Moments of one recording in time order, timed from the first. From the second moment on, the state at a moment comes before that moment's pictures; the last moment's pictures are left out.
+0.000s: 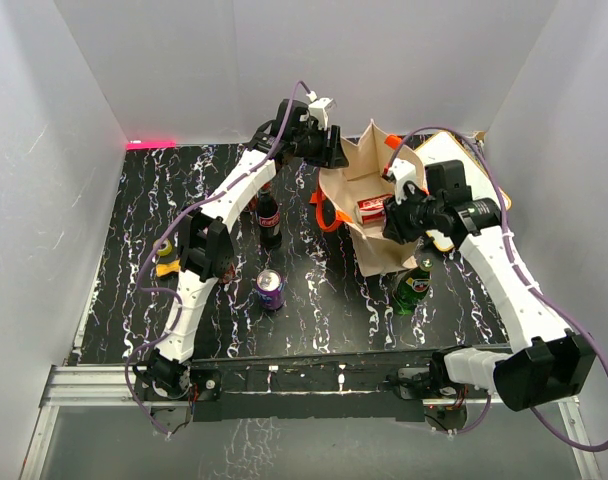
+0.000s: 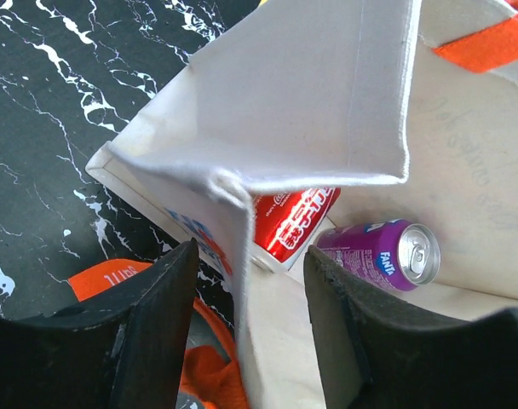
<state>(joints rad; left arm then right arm) -0.52 2.41 2.41 -0.54 0.48 -0.26 0.21 1.23 1.25 -0.84 -0.42 -0.30</state>
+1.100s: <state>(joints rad) -0.53 2.38 2.30 -0.52 0.49 -0.24 0.22 1.43 1.26 -0.70 -0.34 -0.21</state>
